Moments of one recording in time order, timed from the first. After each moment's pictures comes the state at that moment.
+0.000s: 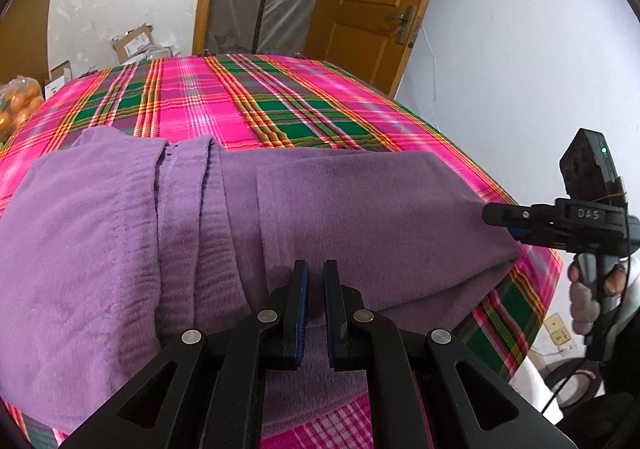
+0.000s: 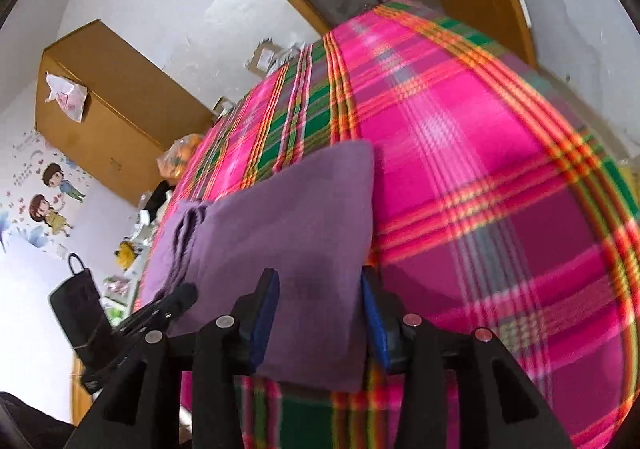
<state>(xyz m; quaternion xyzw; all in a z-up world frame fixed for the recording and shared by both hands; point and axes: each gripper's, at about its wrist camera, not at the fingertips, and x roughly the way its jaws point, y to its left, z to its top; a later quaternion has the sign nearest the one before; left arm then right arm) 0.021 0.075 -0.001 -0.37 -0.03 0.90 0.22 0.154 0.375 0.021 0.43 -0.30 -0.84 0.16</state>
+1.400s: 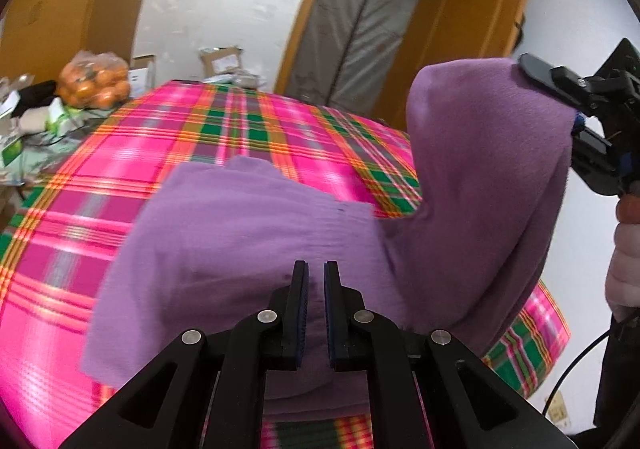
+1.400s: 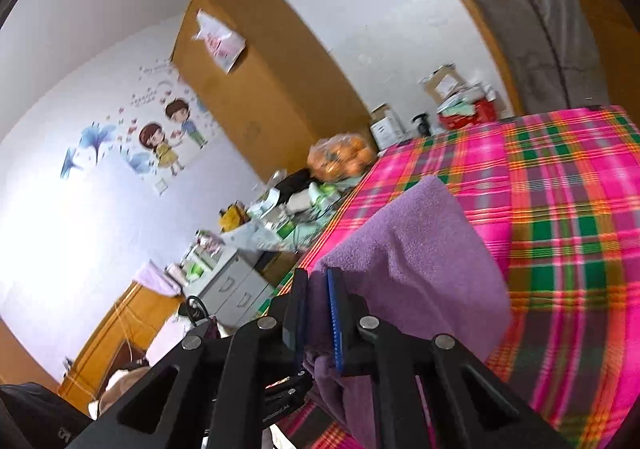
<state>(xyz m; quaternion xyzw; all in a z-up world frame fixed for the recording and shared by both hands) 0.047 -0.048 0.030 -0.30 -0.13 0.94 0.10 0.091 0.162 0.177 0.32 -0.18 -0.84 0.39</state>
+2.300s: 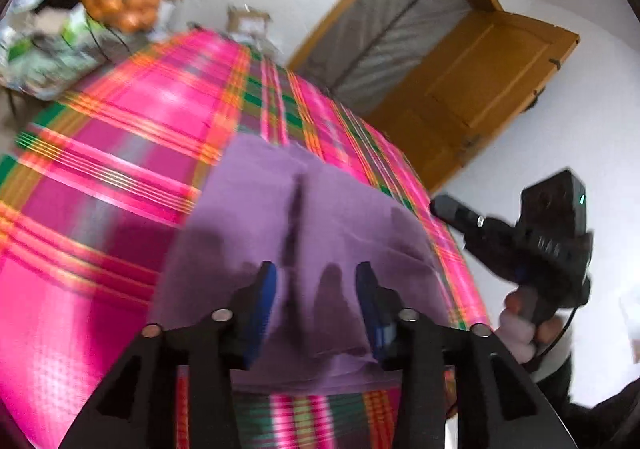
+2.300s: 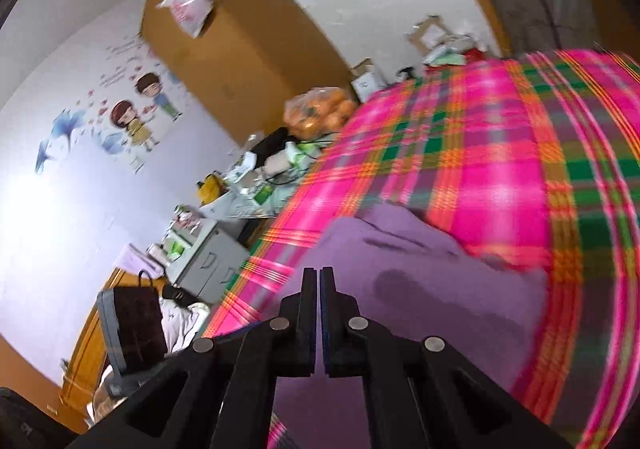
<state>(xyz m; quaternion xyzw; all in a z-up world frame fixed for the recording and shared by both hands) 0.044 -0.130 0.013 -0.35 -0.28 0.88 0.17 0.060 0.143 0.090 0.39 -0.19 -0.83 0.35</state>
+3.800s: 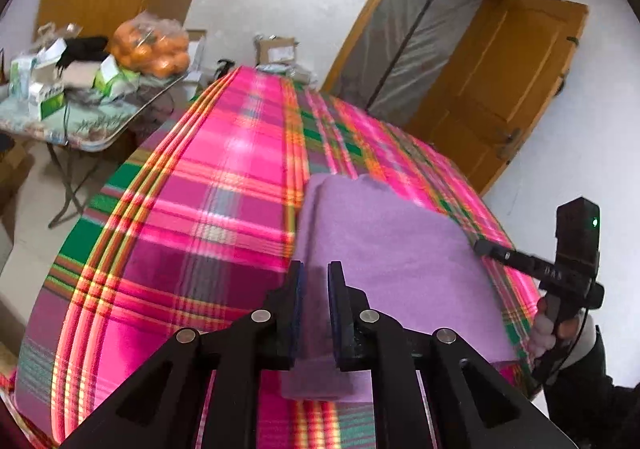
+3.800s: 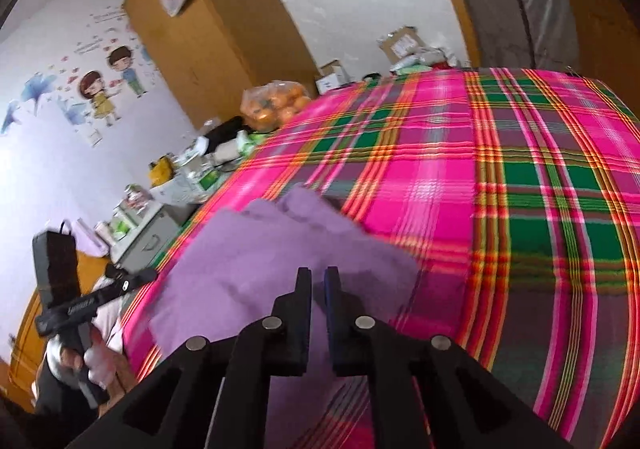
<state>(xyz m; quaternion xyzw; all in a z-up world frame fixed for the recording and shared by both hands) 0.071 -0.166 0.030 -0.32 -0.19 0.92 0.09 0.054 0.148 0.070 0.37 -0.09 -0.87 0.31</state>
